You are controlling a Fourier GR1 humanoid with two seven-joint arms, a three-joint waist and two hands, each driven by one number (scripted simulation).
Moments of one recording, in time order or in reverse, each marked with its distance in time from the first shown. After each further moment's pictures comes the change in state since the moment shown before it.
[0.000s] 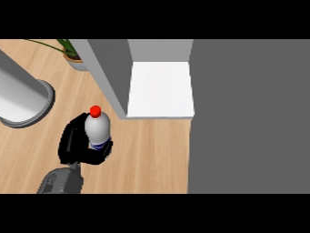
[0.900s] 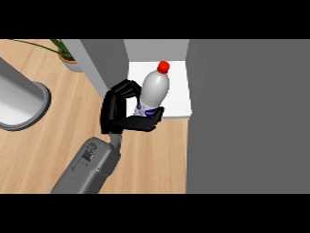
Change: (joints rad) left arm -0.281 -0.025 -0.343 -0.065 0.038 0.579 0.187; right arm -0.056 -0.015 0.007 0.002 -0.040 -0.023 0.043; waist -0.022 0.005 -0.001
